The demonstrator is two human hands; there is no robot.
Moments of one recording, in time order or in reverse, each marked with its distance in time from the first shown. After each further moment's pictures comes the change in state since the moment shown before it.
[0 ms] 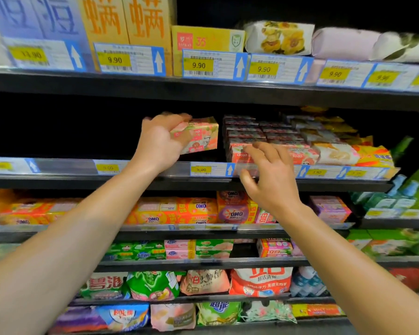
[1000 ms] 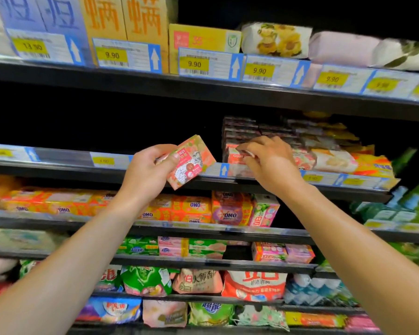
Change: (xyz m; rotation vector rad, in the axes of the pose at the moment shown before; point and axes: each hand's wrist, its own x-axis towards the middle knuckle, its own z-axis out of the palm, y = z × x) left_hand -0.071 0.000 0.014 -0.518 0.018 -0.286; right_hand 0.042 0.031 -0.010 -0.016 -0.143 -0.167
